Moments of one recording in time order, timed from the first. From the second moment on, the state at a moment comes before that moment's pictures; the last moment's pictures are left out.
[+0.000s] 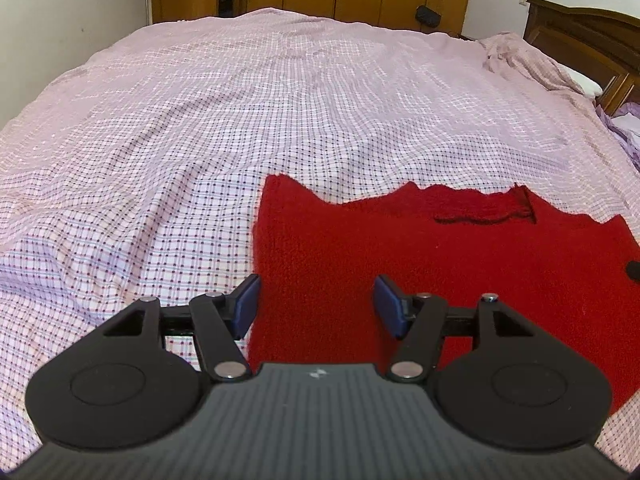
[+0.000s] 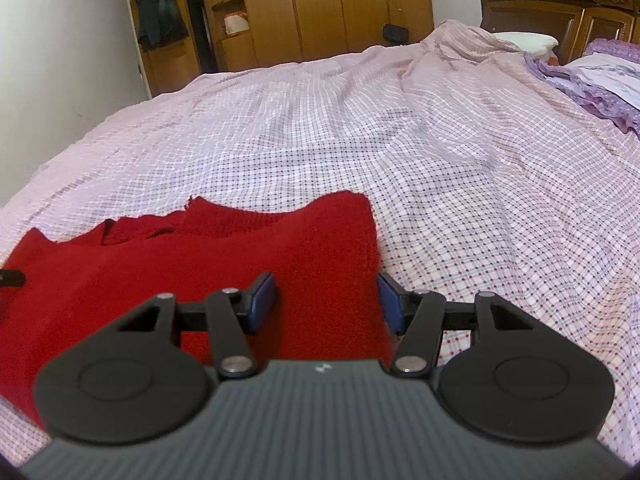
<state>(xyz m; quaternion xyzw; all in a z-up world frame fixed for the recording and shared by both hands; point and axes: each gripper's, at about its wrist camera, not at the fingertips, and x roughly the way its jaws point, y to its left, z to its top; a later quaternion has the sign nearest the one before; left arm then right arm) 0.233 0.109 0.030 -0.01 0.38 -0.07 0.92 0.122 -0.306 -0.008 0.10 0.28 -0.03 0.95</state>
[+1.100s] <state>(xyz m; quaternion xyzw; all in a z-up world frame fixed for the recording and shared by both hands) 0.262 0.113 0.000 -0.05 0.34 -0.04 0.94 0.161 -0.302 -0.028 0.06 0.28 -0.06 0.96</state>
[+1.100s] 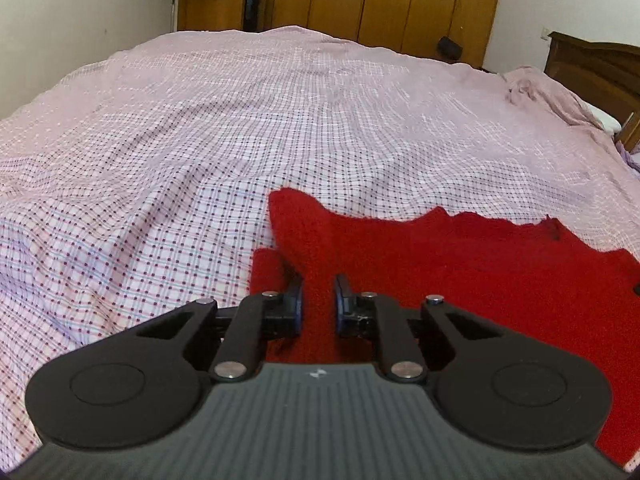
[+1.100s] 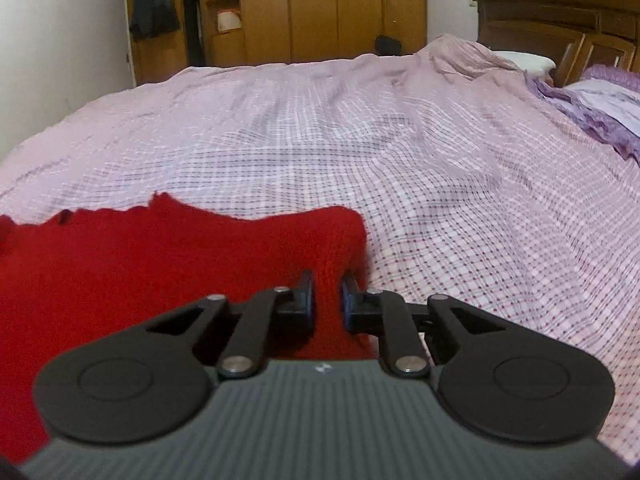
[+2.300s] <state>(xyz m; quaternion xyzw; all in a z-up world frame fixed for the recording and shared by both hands) 0.165 0.106 0.053 -0.03 0.37 -0.07 0.93 0.032 -0.333 0.003 0.30 0.27 -0.07 0.91</state>
